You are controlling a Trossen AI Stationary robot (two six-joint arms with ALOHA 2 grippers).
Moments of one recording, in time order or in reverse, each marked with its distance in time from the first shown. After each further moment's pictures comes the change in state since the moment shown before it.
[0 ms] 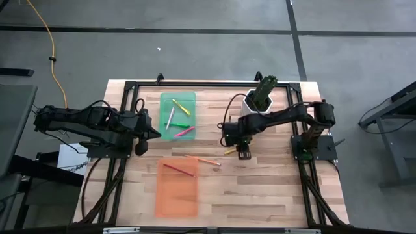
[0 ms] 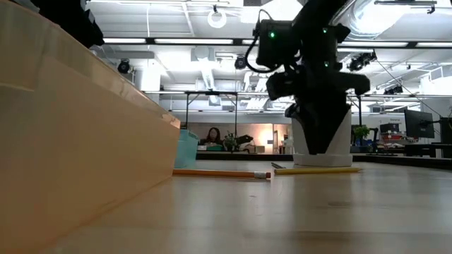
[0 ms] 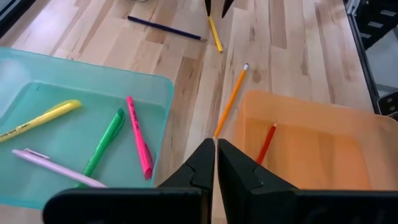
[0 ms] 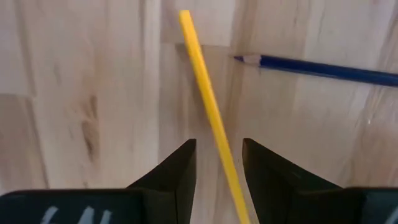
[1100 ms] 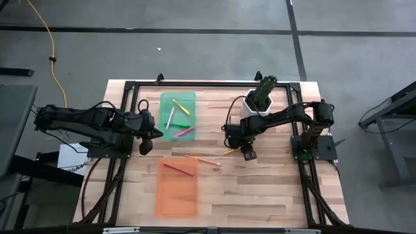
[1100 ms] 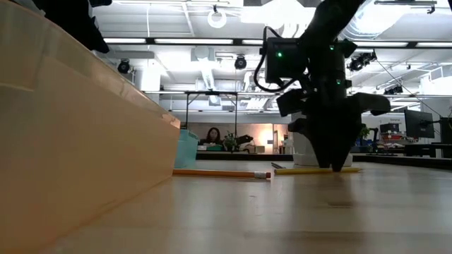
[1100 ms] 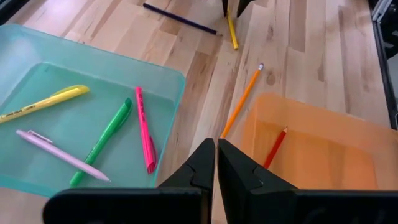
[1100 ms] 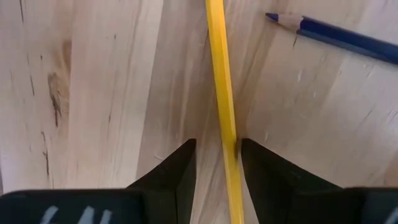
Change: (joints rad) left arm 0.000 0.051 0.000 0.009 -0.042 -0.087; right arm -0.020 0.015 -0.106 0.077 -0.019 -0.183
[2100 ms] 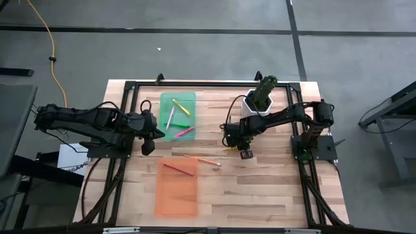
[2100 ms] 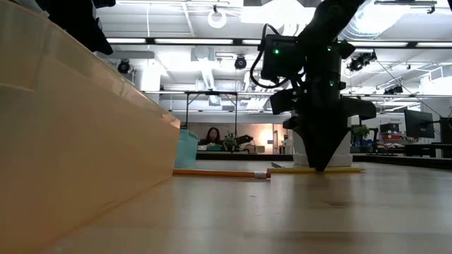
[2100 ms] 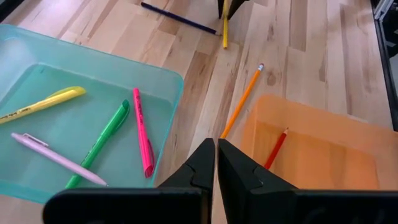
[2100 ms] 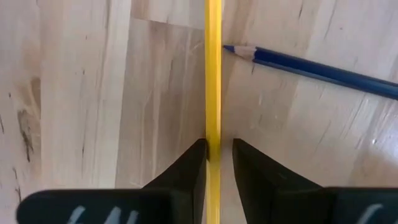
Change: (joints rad) left arm 0.000 0.035 0.000 0.026 0.002 0.002; right arm -0.005 0.000 0.001 0.070 0.058 0.046
